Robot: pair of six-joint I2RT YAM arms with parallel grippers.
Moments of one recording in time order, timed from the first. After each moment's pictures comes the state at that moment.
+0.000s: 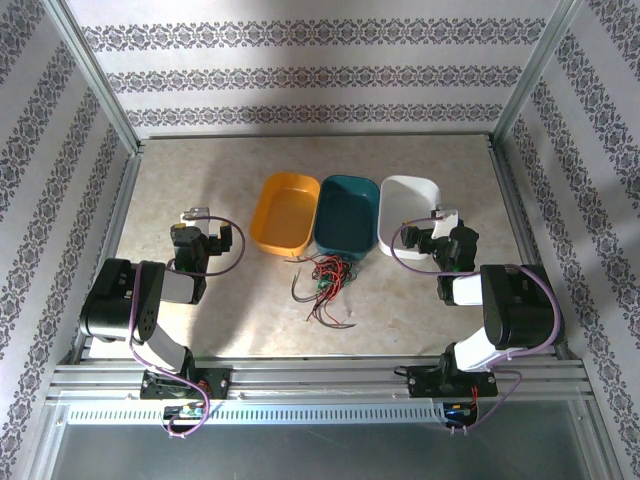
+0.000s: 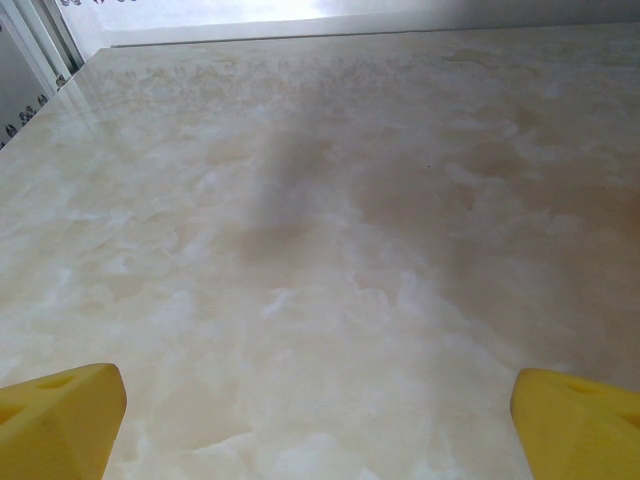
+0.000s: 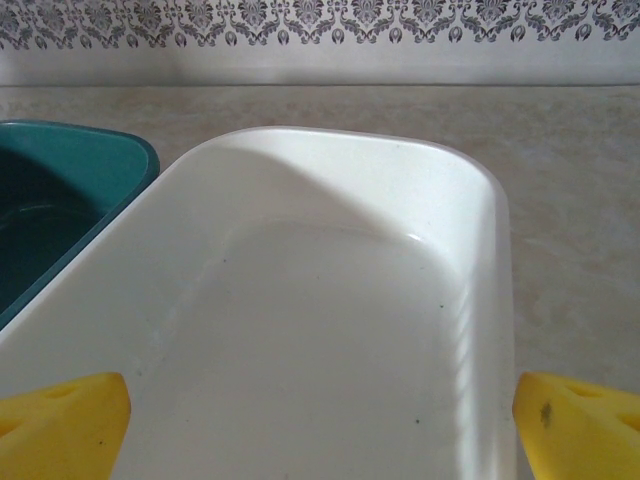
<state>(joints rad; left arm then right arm) -0.03 1.59 0.37 0.85 -0.17 0.00 -0.04 1.54 0.32 0.92 -0.20 0.02</state>
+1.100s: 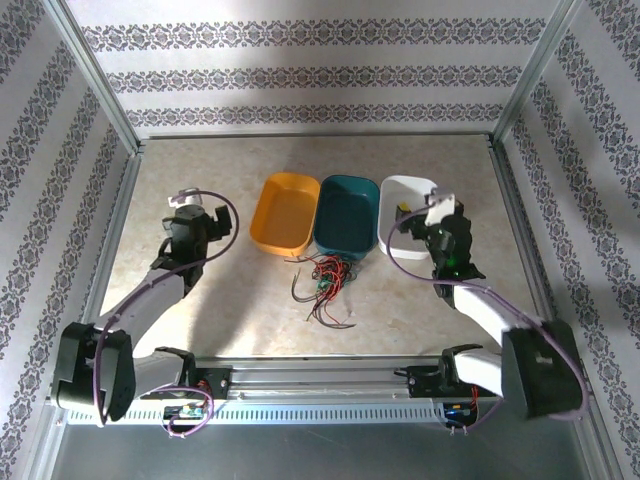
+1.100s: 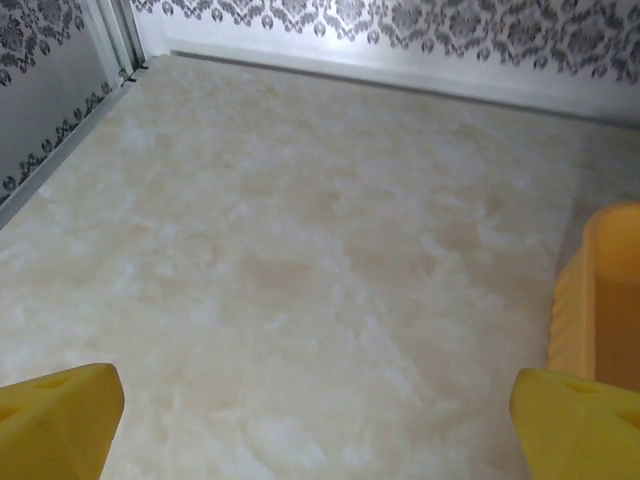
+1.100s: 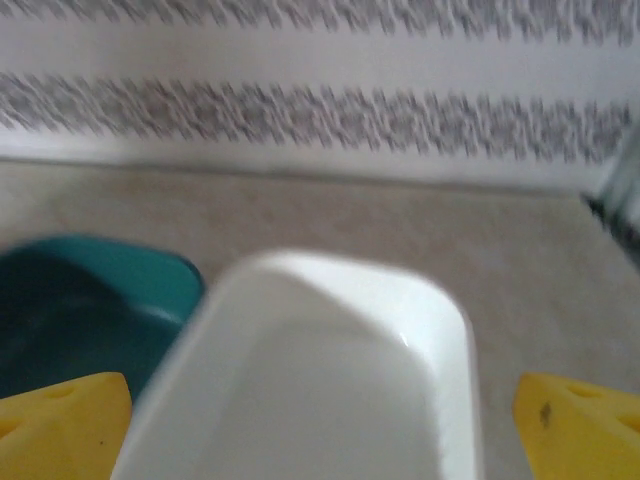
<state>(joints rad) -0.19 1.18 0.60 0.09 -0.37 -0.25 0.20 1.14 0.48 0.47 0.10 0.02</state>
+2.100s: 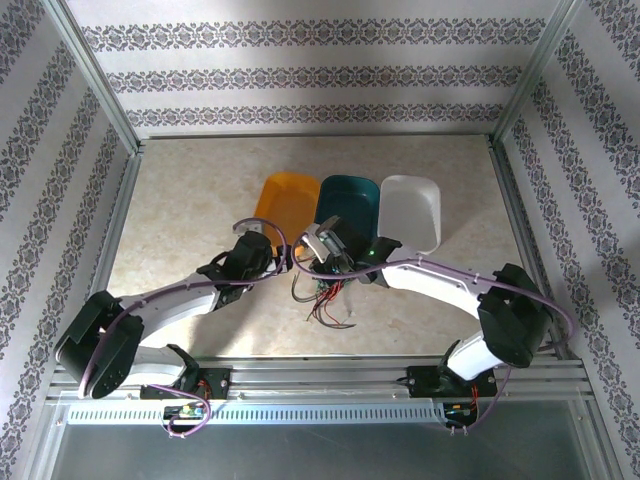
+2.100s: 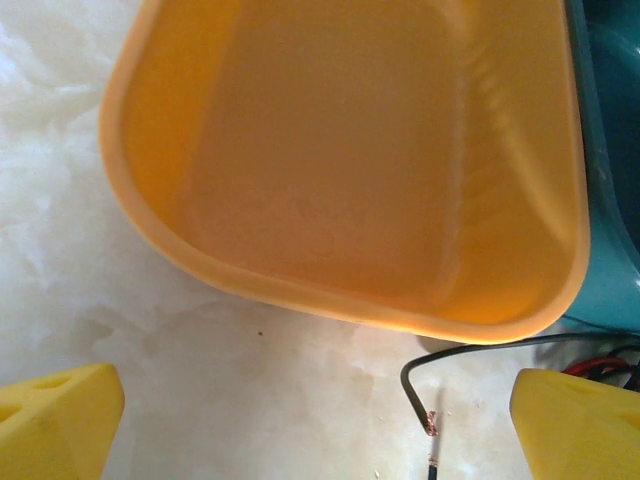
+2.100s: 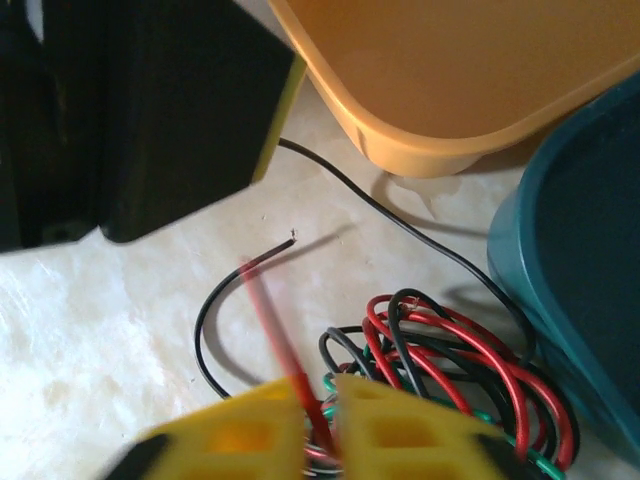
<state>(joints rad) -0.61 1.33 0.60 -0.03 -0.25 -0.63 0.85 1.52 1.00 -0.42 -0.06 0.09</state>
